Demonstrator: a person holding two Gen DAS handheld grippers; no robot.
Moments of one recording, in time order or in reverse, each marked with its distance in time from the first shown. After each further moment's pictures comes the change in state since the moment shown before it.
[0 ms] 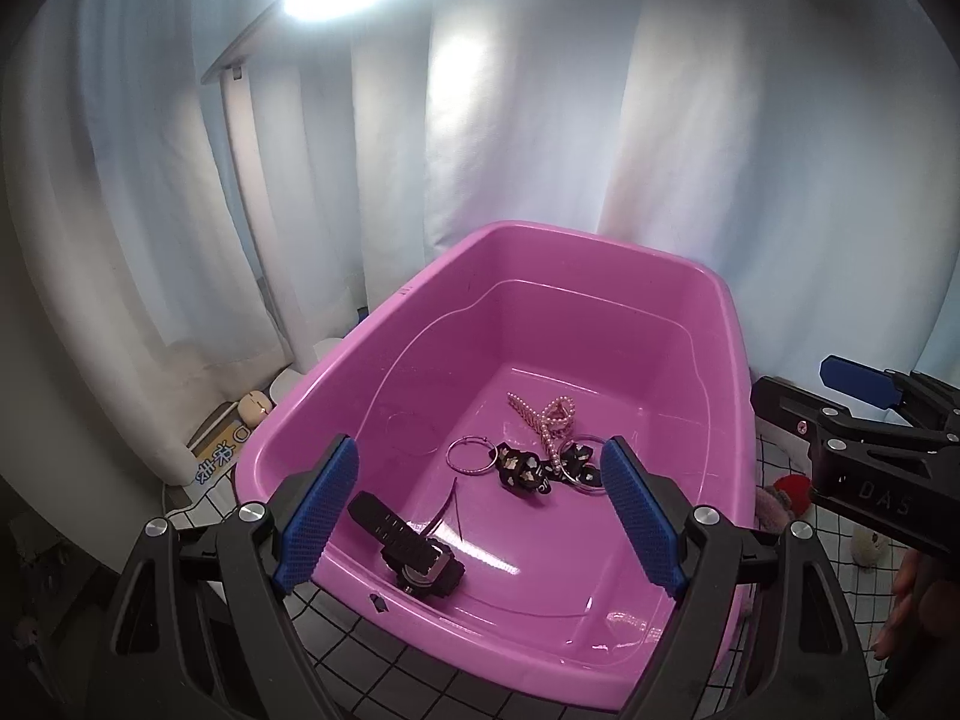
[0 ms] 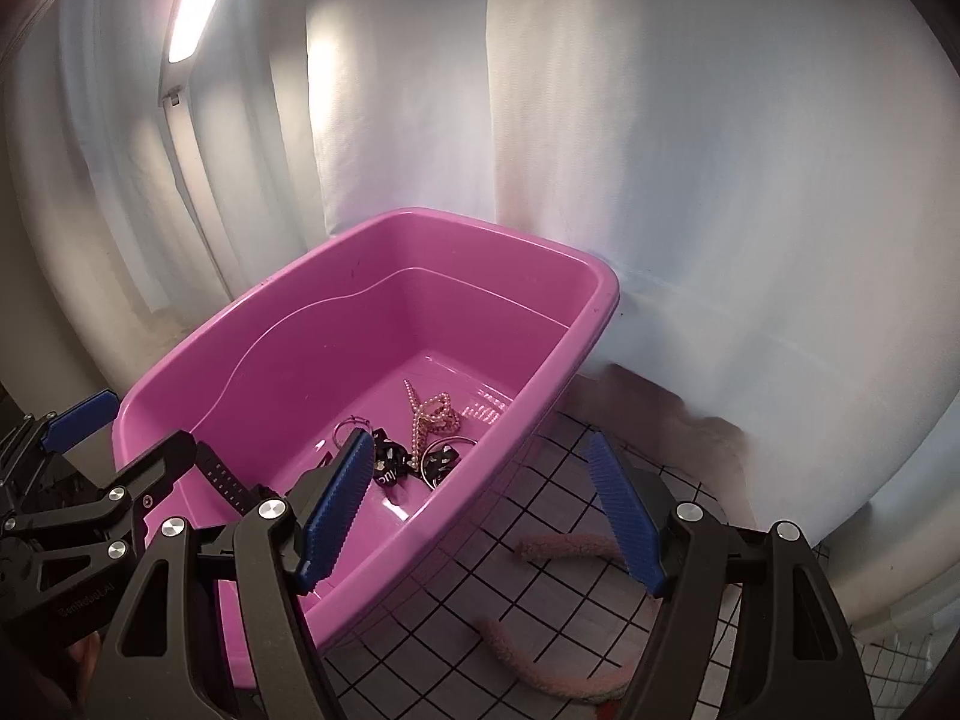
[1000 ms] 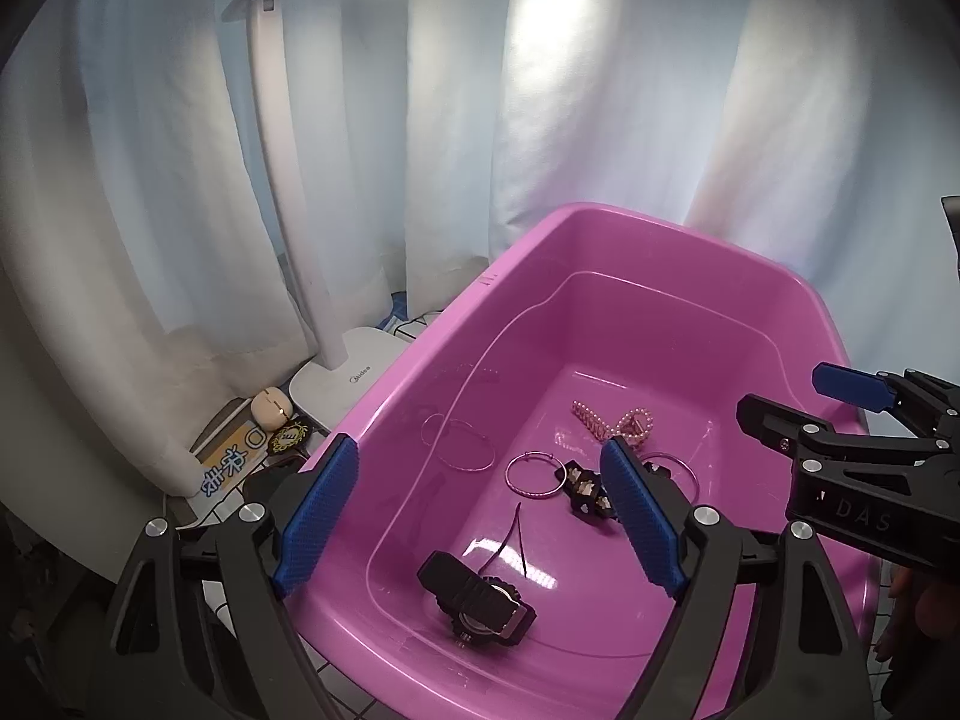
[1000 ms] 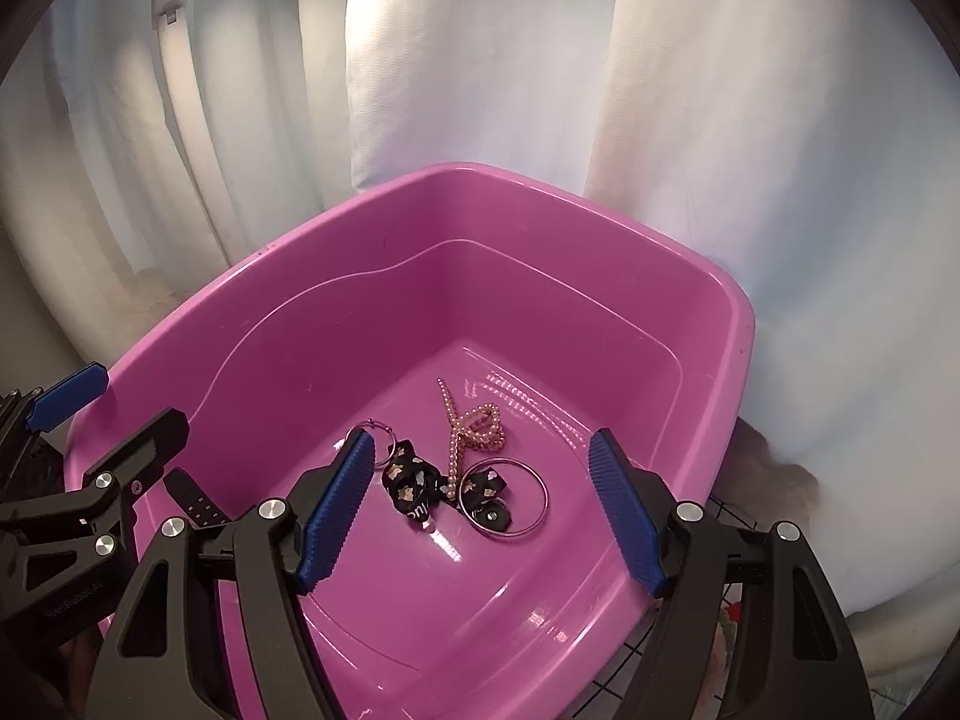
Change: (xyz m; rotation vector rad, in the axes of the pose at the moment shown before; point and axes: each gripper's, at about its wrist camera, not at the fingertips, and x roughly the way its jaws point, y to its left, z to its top) left arm 0.061 0.054 0.014 -0.044 0.041 0.037; right arm 0.082 0.052 0.030 -0.090 0.102 0.012
